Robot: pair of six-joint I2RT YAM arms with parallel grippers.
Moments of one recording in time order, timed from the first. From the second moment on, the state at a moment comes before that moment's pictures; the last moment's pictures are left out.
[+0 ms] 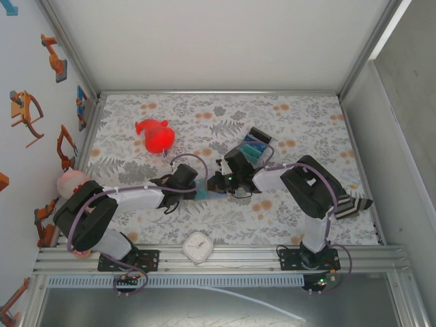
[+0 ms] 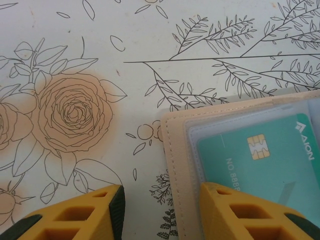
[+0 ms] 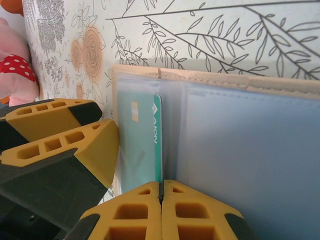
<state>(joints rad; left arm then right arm) -0.81 1.50 0.62 -0.18 -0.31 -0.64 0.74 1.88 0.87 0.22 -0.59 0.86</state>
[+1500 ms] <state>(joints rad) -0.82 1.50 0.65 -0.21 -0.31 -0.61 0.69 1.81 0.82 0.12 -0.53 0.82</state>
